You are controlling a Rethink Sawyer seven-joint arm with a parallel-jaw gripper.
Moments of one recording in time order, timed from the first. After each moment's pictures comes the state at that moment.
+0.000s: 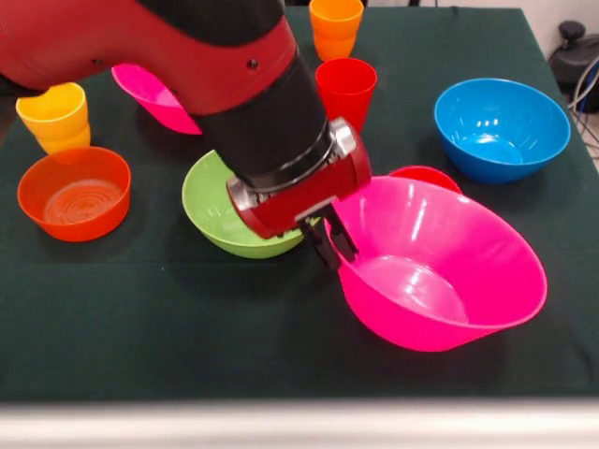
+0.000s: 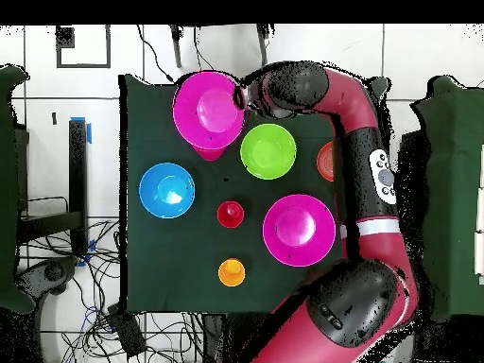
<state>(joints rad) -0.67 -0.16 0.91 0.88 -0.50 1.09 1.31</state>
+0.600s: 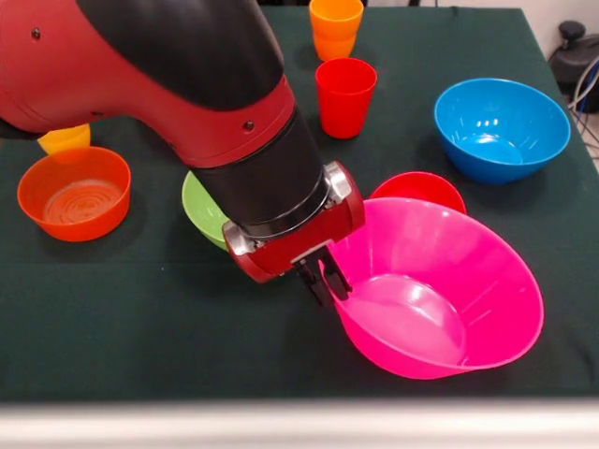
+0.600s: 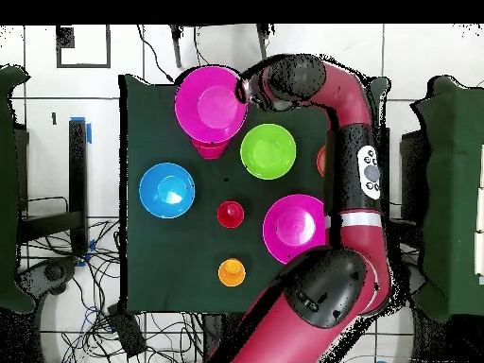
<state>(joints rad) -0.61 -0.08 0.91 0.70 -0.52 1.17 1.21</state>
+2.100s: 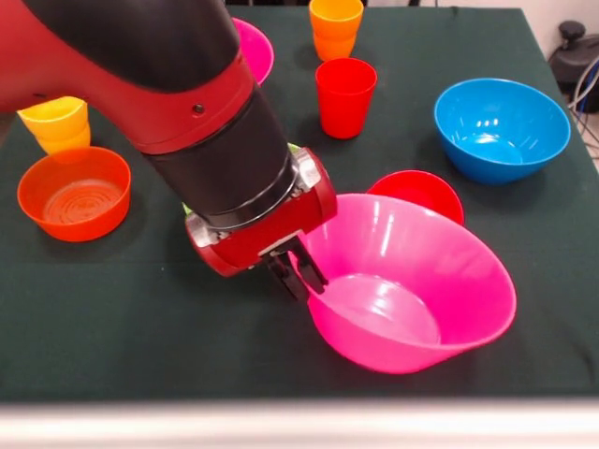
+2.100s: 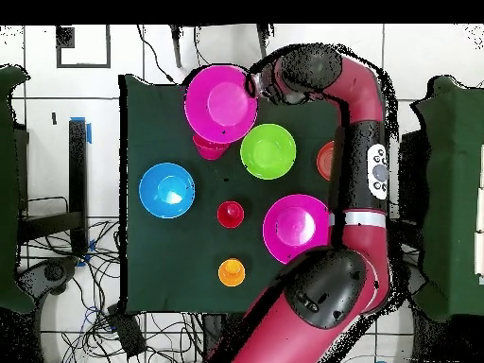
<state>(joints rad) -0.61 -0.08 0.93 0.62 -0.51 1.25 1.19</state>
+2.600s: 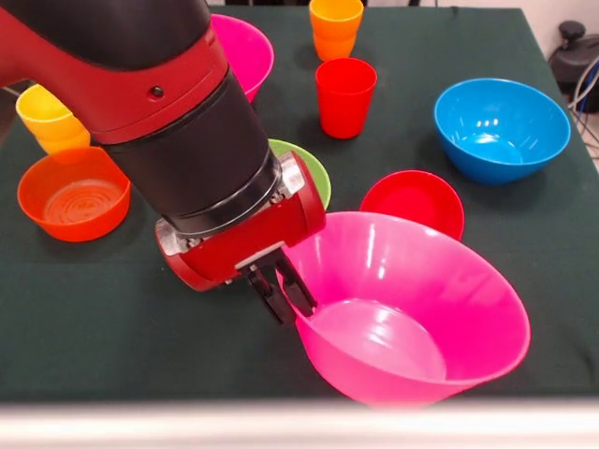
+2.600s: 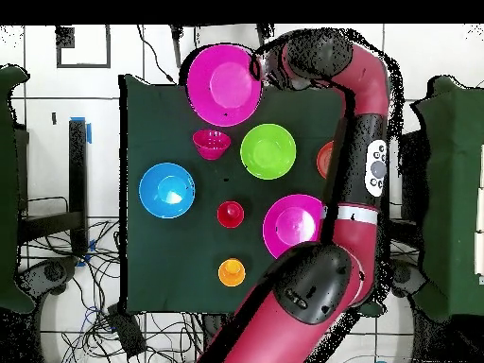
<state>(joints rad) -0.57 -0.06 0.99 0.46 -0.53 1.30 1.19</state>
